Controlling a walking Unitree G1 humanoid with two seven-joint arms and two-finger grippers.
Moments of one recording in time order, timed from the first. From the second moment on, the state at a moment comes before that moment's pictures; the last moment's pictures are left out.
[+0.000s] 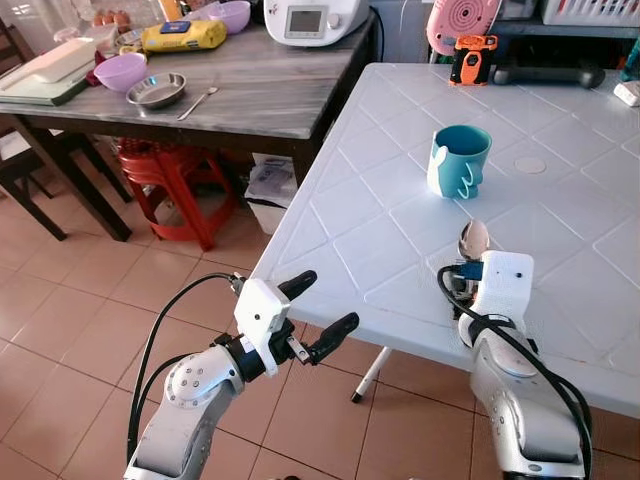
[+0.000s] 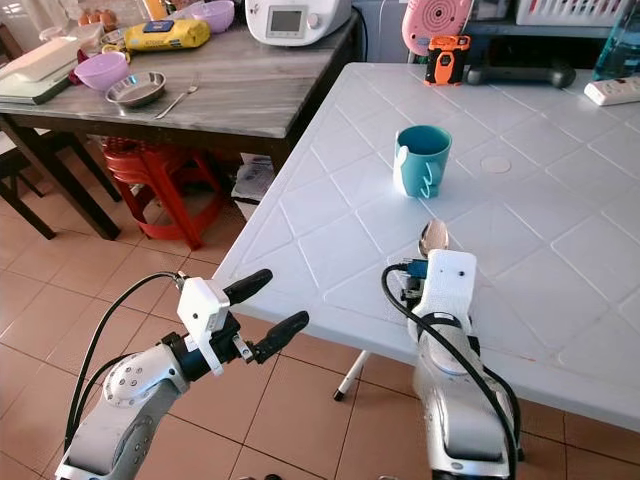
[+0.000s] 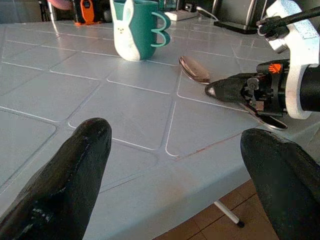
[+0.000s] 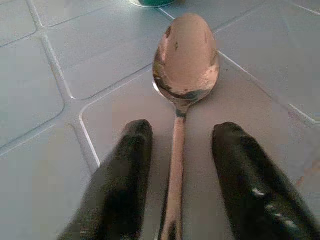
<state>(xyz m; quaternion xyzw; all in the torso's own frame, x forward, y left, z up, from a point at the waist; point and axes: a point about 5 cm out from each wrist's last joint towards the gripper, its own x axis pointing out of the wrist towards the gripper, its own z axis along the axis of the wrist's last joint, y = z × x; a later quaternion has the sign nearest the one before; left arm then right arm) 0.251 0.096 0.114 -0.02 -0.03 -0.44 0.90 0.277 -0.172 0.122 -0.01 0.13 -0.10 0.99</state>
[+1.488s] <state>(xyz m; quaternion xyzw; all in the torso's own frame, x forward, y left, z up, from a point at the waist) 0.292 0.121 0.125 0.01 -0.06 -0.23 0.97 0.286 -0.159 0.162 0.07 -0.01 -0.07 1.00</state>
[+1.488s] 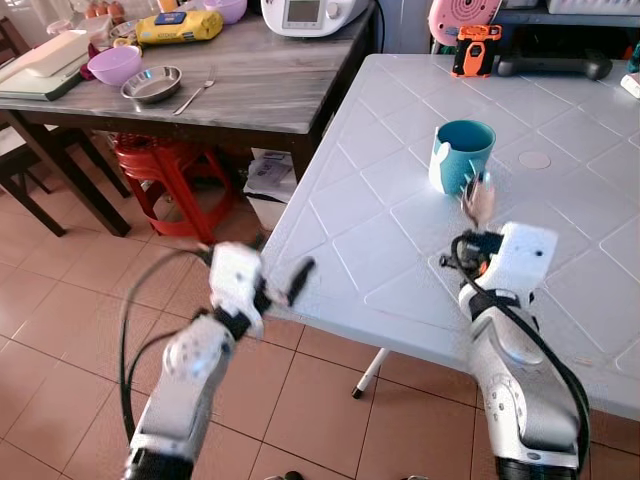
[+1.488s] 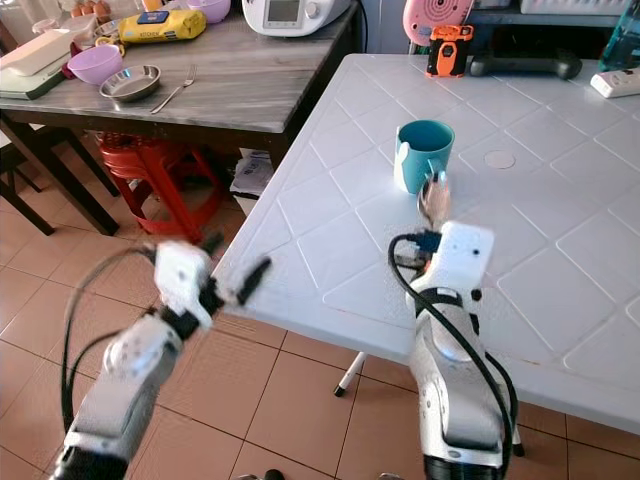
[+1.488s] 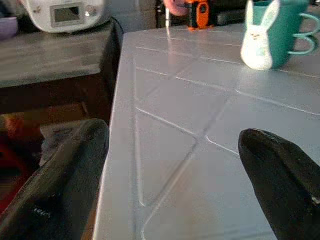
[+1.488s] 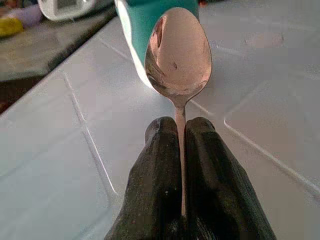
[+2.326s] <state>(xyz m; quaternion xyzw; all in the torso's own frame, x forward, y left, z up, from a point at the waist) 0.297 0.127 0.119 0.01 -0.04 -0.22 0.97 0.287 -0.150 0.170 0.09 -0.04 -0.05 0.99</state>
